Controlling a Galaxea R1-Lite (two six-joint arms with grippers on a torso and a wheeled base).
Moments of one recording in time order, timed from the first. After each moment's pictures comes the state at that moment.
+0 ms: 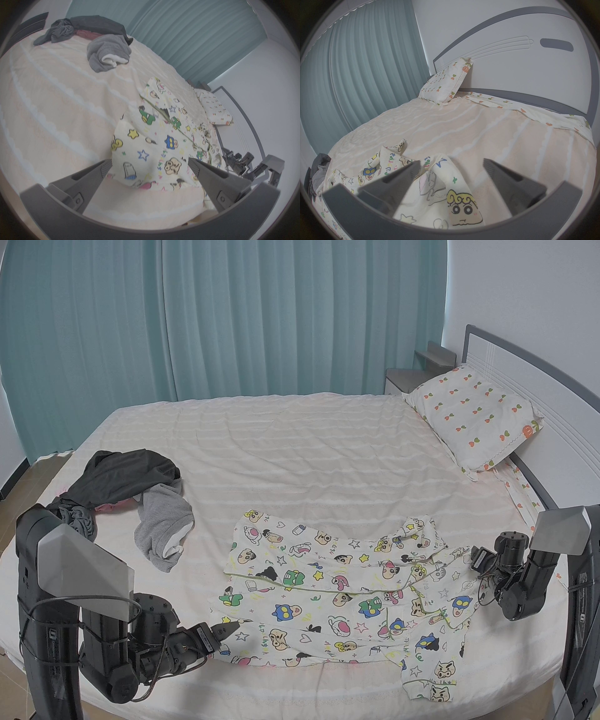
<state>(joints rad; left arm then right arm) -0.38 2.33 -0.13 -1.55 -0.08 -0.81 -0.03 2.49 -0.70 -1.38 -0.34 0.42</state>
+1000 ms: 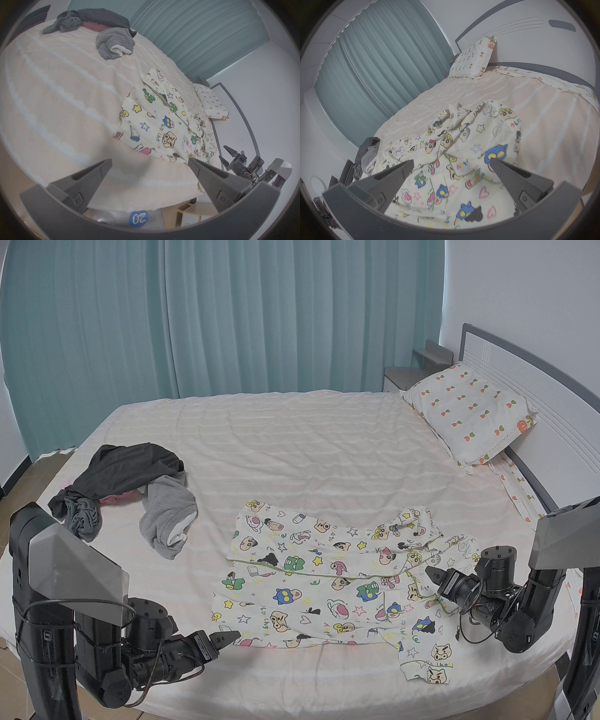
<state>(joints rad) -0.39 2.29 -0.08 -1.55 -0.13 -0.84 0.28 2.24 -0.36 -1.38 -0.20 0.65</state>
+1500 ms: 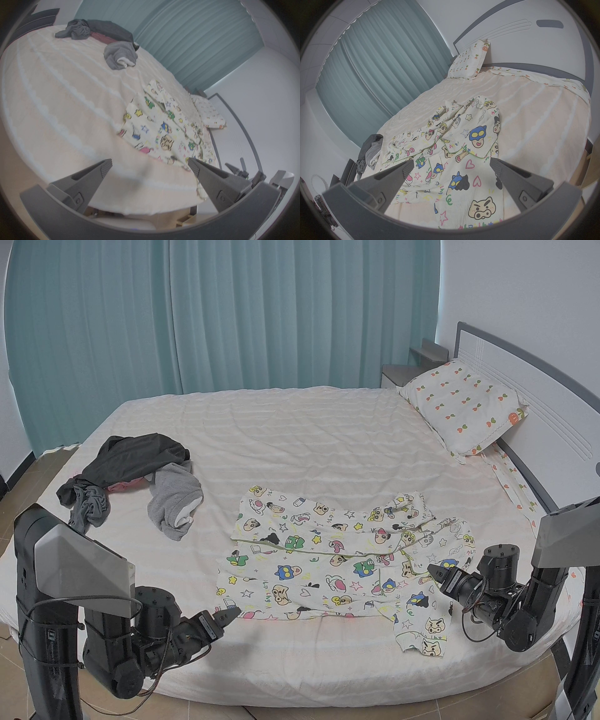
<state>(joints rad) -0.39 2.32 -0.23 -1.55 -0.02 -0.87 0.27 2.23 -0.36 -1.38 -0.19 0.66</state>
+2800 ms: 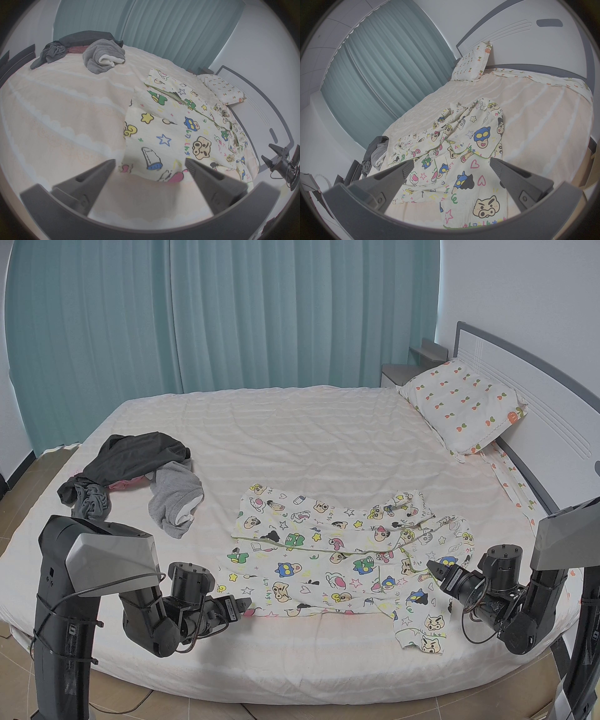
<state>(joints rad) -0.33 2.46 -0.69 -1.08 0.03 -0.53 0.27 2.24 -0.34 -1.47 -0.17 0.65</state>
